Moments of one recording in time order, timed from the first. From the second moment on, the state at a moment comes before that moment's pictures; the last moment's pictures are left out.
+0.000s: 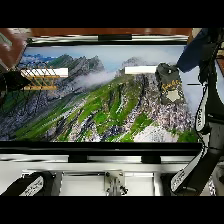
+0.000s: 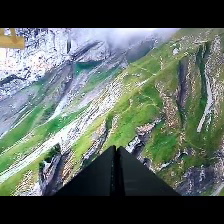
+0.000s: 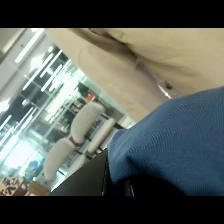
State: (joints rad) left arm 0.15 -1.00 1.37 1.17 -1.25 -1.45; right arm -0.20 -2.08 2.09 2.42 0.31 -1.54
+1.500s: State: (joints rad) left arm 0.09 -1.01 1.37 1.17 -1.34 -1.43; right arm -0.19 -1.88 2.09 1.79 -0.73 -1.22
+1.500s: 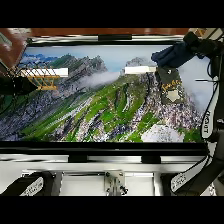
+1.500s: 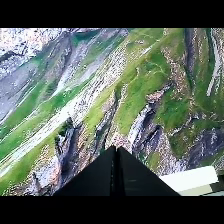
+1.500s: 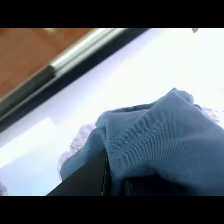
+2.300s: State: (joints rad) left arm 0.09 -1.01 1.37 1.17 -1.38 -1.42; right arm -0.22 -1.87 1.98 1.65 -1.42 -1.16
